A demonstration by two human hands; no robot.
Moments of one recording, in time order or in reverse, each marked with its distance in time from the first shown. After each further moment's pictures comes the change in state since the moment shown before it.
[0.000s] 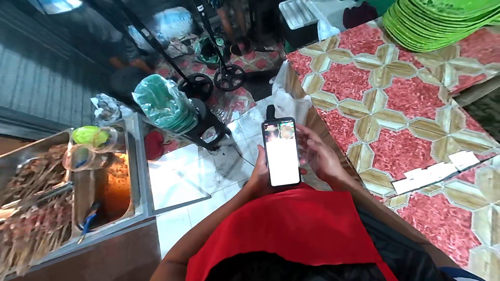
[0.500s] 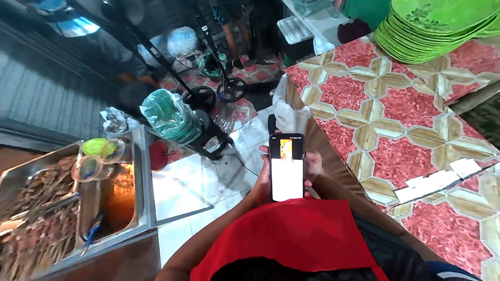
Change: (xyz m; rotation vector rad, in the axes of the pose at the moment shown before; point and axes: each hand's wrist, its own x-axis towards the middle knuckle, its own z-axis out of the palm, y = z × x) left_hand -0.001 0.006 0.023 0.053 0.026 -0.072; right_hand 0.030 0.030 0.011 0.731 -0.557 0.011
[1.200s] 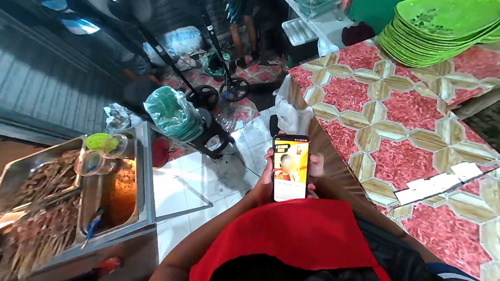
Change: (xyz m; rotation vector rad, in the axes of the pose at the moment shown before) left_hand -0.007 -0.004 -0.014 0.039 -0.154 0.006; right_hand 0.008 0.007 0.011 0.061 -0.112 -0.025
